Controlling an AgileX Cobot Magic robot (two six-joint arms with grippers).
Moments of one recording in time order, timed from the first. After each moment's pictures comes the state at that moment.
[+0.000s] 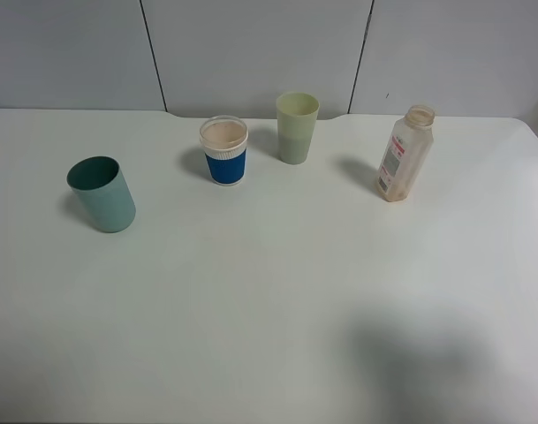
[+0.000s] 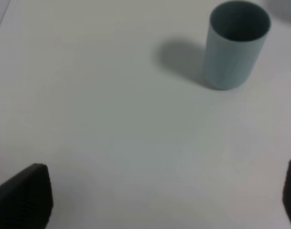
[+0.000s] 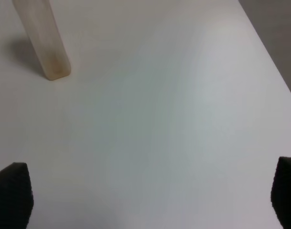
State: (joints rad) left arm 0.17 0.08 -0.52 -0.07 1.06 0.13; right arm -0.13 0.00 -0.49 -0.03 1.07 -0.01
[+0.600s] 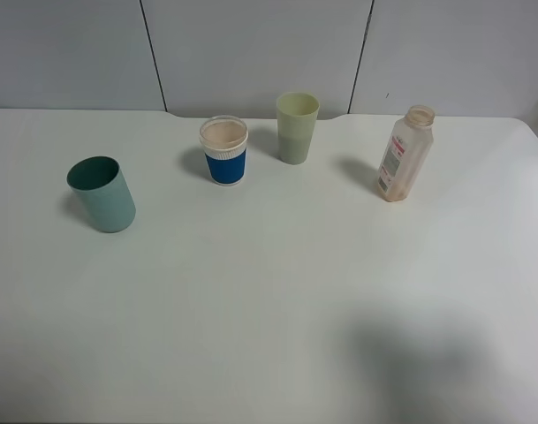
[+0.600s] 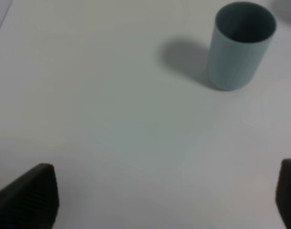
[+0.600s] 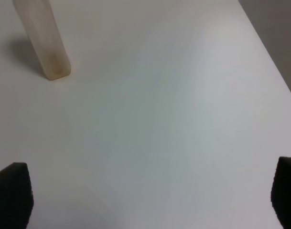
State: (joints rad) left arm 0.17 0.08 -0.51 -0.06 1.06 0.09; right arm -0.13 0.00 -0.49 -0.03 1.07 -0.01
